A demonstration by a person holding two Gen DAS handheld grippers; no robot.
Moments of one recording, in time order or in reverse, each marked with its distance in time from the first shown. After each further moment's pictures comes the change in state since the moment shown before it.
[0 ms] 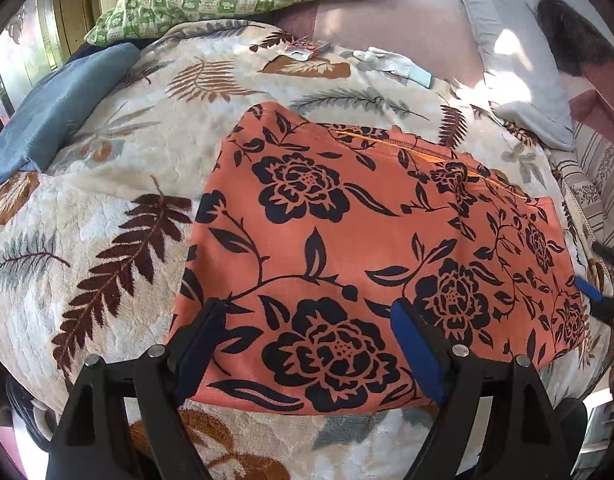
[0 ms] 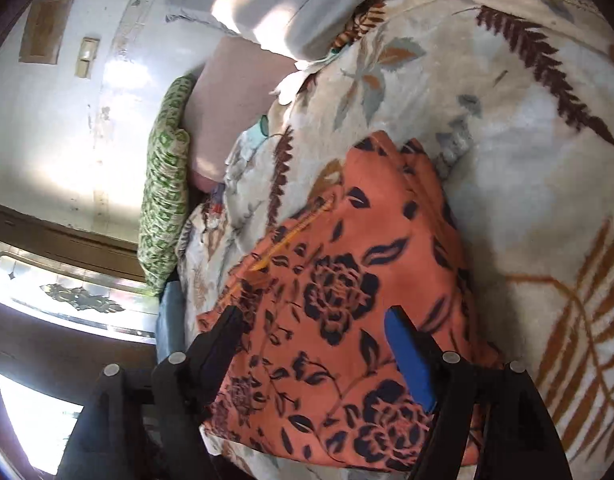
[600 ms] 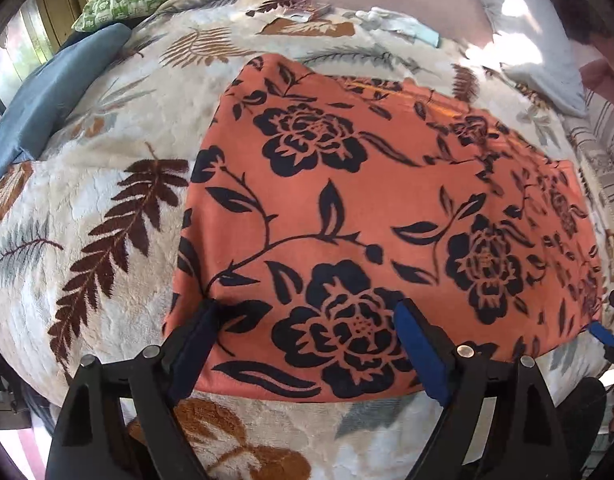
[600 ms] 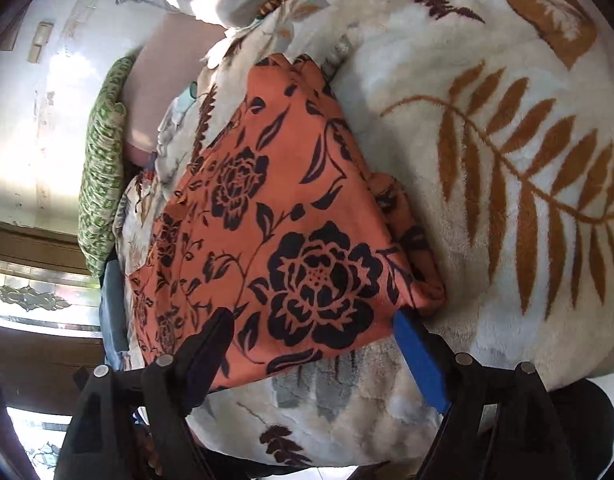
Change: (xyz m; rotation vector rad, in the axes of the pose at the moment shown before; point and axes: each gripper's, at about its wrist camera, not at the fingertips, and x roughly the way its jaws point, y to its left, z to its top) left arm 0.014 -0.002 -0.004 0.045 0.081 0.005; right arm -0.022 -0.012 -0.082 0.054 0.040 -0.166
